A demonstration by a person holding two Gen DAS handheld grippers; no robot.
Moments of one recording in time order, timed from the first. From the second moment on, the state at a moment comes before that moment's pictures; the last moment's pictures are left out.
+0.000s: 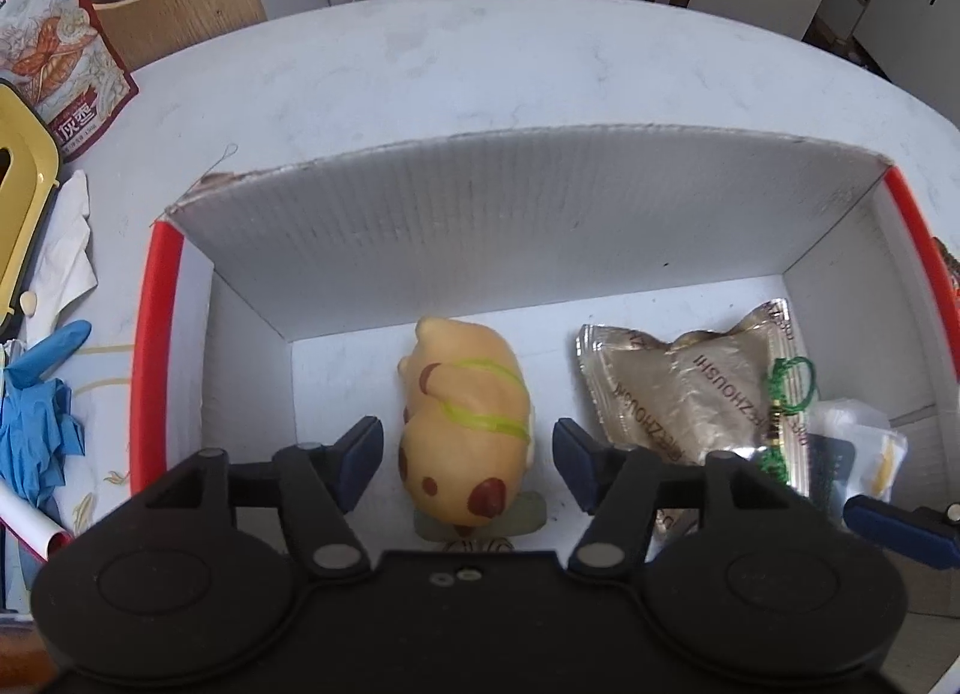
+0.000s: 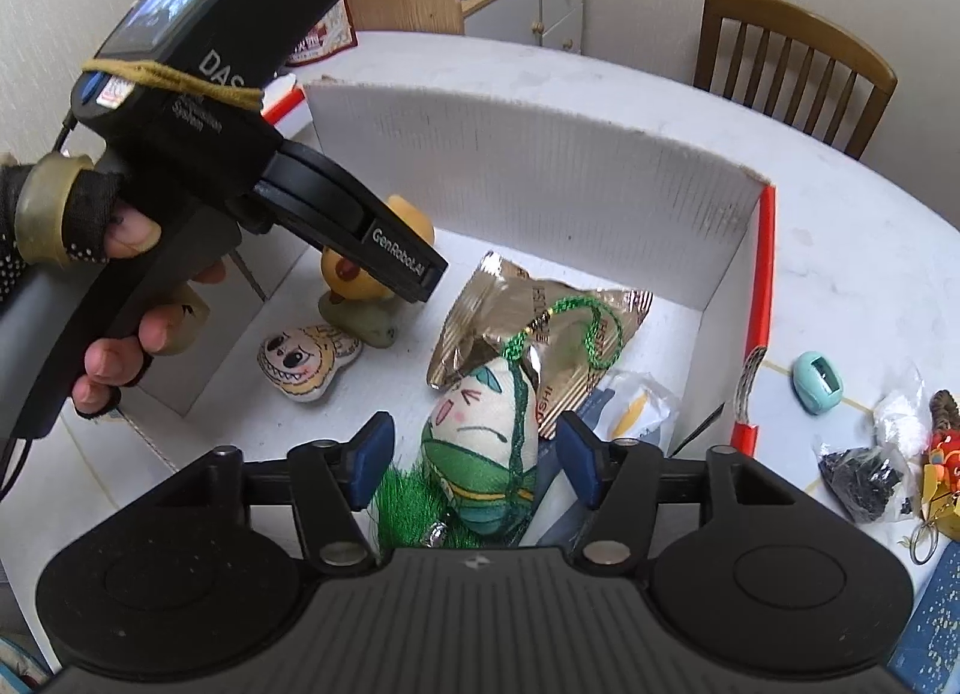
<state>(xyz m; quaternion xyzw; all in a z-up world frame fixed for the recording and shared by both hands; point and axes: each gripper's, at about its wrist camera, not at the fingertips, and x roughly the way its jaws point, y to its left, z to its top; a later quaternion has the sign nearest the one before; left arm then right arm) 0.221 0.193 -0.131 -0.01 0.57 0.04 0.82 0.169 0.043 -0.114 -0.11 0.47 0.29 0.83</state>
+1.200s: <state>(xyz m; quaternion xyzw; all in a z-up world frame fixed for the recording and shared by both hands) 0.141 0.101 -0.024 -0.06 0.45 0.02 0.89 0.123 -0.075 -0.006 -0.02 0.37 0.32 0.87</state>
